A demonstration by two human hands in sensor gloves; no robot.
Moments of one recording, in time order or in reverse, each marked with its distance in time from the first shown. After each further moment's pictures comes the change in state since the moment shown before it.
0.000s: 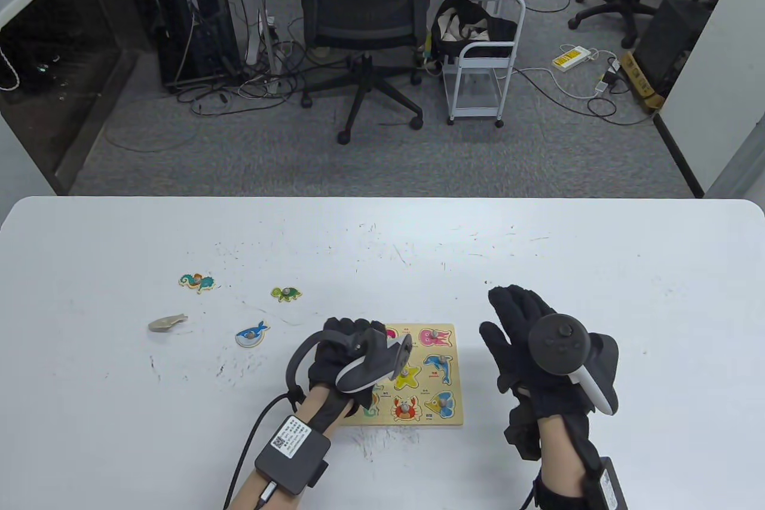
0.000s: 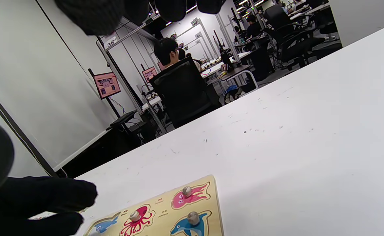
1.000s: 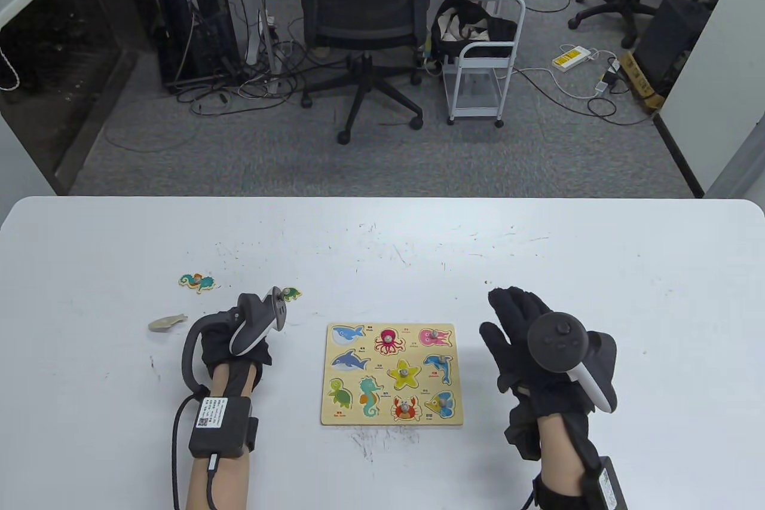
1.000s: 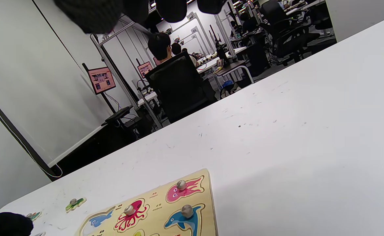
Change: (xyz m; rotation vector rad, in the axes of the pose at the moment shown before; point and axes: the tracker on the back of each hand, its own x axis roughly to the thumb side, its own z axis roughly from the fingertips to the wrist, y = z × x) left_hand -0.132 -0.111 -0.034 -0.293 0.398 0.109; right_hand -0.003 0.003 -0.002 0.025 0.023 0.007
